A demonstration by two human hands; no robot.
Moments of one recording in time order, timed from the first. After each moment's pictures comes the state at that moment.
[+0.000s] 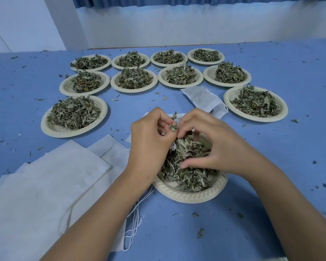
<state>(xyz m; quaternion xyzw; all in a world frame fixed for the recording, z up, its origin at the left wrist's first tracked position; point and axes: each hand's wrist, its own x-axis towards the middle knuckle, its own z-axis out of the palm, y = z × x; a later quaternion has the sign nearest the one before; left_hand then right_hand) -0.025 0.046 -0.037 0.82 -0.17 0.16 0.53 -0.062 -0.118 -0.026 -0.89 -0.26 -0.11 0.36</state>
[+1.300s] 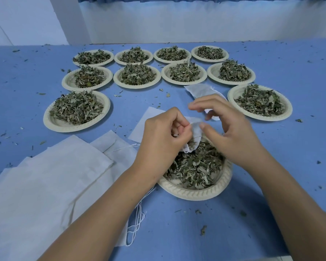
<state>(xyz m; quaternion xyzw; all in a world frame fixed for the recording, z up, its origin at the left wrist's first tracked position) -0.032 0.044 -0.035 0.79 -0.26 0.12 0.54 -0.053 -0.118 -0.030 -0.85 -0.19 -0.21 0.44</state>
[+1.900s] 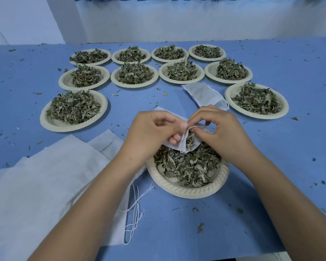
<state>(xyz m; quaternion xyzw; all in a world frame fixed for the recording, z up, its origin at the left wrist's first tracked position) -0.018 0.058 -0.026 0.72 -0.16 -0.09 0.67 -0.049 -0.116 -0.036 -0.89 -0.14 -0.18 0.40</state>
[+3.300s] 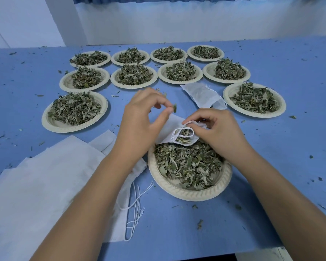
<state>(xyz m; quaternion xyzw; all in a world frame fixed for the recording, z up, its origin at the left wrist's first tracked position) -0.004 0.068 -0.025 0.82 -0.30 0.21 0.43 -0.049 -0.112 -0.038 -0.86 -0.08 -0.17 0.48</state>
